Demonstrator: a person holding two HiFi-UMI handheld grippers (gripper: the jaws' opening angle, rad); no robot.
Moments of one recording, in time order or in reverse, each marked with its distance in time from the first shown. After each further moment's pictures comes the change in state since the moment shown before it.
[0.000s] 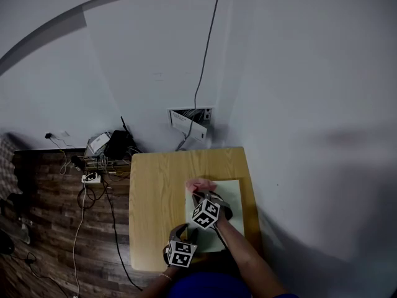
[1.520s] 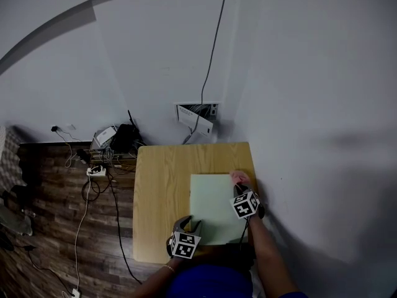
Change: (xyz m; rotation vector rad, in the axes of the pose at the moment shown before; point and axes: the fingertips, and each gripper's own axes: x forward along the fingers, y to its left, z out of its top) left arm -0.001 -0.003 0.000 -0.001 -0.002 0.007; right arm -0.060 -0.087 -0.135 0.339 0.106 -0.203
